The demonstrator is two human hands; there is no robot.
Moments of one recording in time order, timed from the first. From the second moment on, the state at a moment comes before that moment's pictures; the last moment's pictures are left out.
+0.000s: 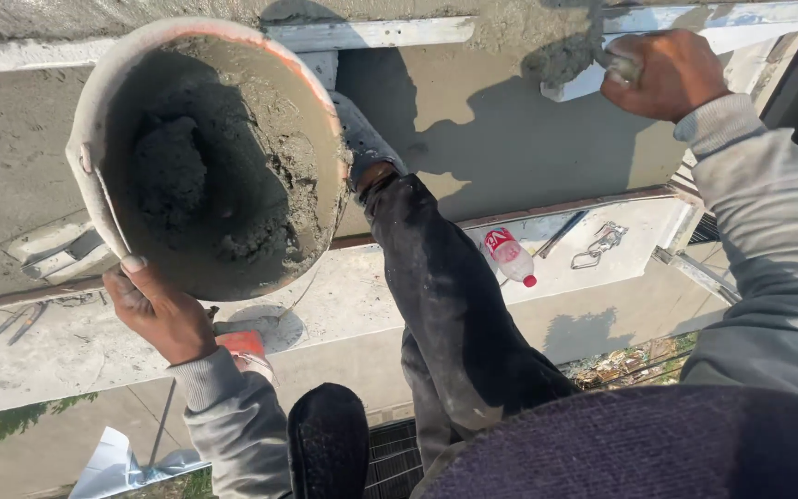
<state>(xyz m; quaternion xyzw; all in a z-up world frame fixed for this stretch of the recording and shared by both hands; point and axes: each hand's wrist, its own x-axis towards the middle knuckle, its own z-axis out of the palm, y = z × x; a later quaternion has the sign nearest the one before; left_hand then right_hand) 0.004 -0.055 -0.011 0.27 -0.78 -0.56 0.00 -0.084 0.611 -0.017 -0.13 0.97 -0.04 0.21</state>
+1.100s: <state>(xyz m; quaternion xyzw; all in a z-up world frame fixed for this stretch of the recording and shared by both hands) -0.005 -0.037 0.003 0.27 -0.80 -0.53 0.01 -0.041 0.552 -0.090 0.22 0.84 -0.39 0.31</state>
